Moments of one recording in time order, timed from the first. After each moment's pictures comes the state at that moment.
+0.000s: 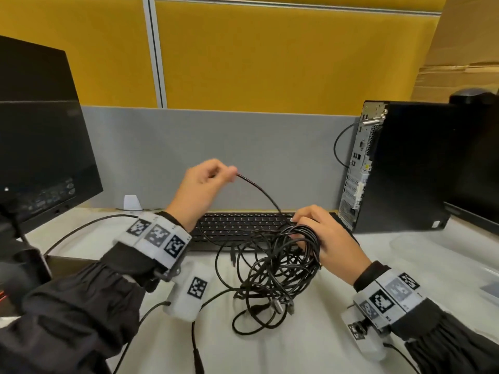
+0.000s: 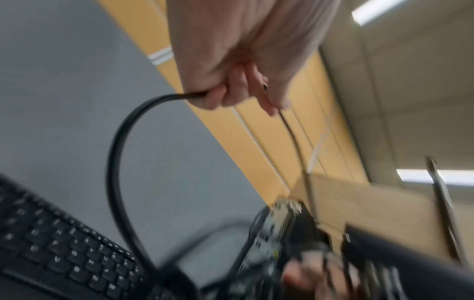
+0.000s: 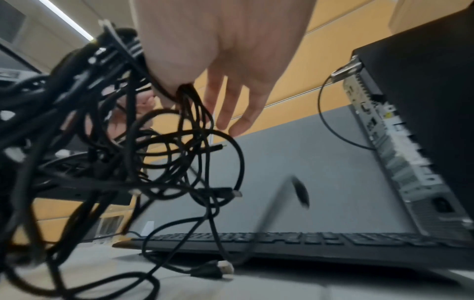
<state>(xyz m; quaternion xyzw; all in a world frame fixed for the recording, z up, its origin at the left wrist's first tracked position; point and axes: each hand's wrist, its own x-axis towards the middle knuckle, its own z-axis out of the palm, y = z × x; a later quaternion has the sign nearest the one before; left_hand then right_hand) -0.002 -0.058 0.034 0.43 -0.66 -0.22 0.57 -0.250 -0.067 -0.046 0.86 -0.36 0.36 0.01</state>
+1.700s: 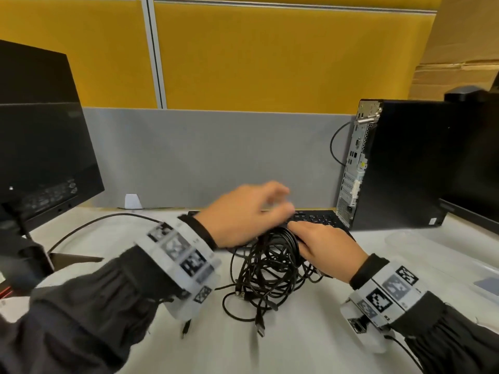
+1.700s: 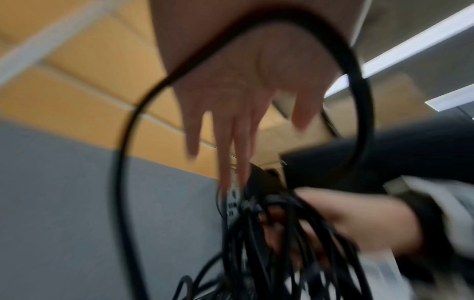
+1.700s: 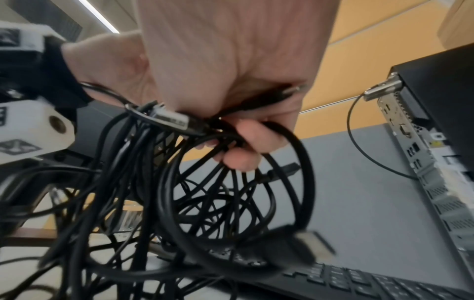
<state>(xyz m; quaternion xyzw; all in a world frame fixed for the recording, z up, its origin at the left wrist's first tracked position) -0.048 -0.021 0.040 0.45 -0.86 -0.08 0.23 -0.242 -0.043 -0.024 0.88 -0.45 0.13 0.07</state>
